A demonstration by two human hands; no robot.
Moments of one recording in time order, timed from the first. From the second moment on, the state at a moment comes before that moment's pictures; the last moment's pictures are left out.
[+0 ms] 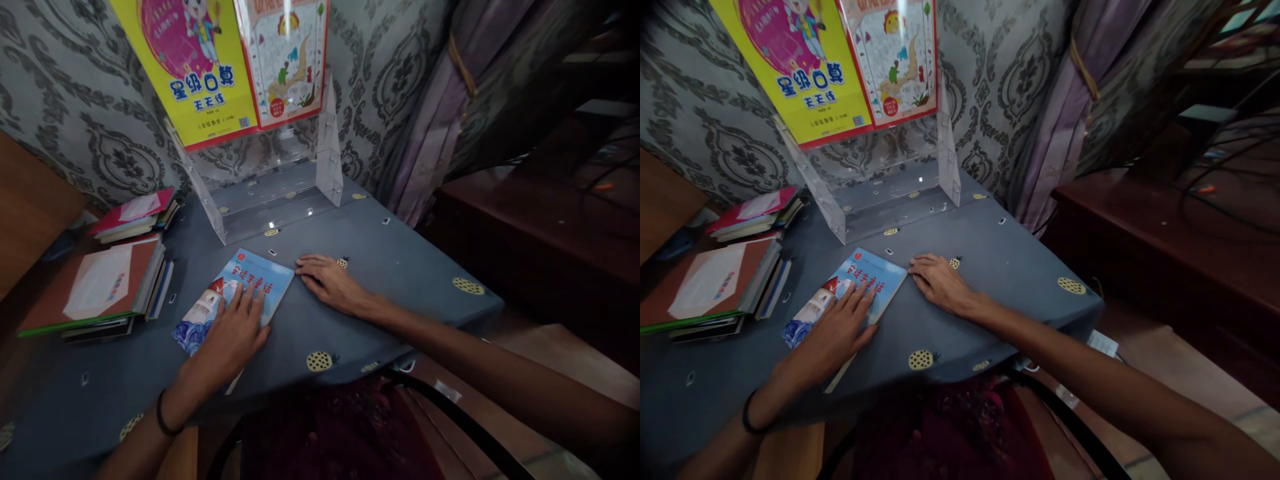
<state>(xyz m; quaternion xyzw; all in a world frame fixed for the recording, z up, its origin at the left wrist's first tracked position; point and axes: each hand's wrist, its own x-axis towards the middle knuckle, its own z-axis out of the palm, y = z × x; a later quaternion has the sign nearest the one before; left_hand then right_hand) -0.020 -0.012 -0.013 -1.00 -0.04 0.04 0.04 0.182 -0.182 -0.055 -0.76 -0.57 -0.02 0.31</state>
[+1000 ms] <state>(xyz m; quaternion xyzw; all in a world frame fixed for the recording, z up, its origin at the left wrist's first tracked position) -0.145 -0.027 0.006 -1.00 -0.02 0.06 0.03 0.102 -0.228 -0.046 -0.63 -0.69 0.04 0.34</state>
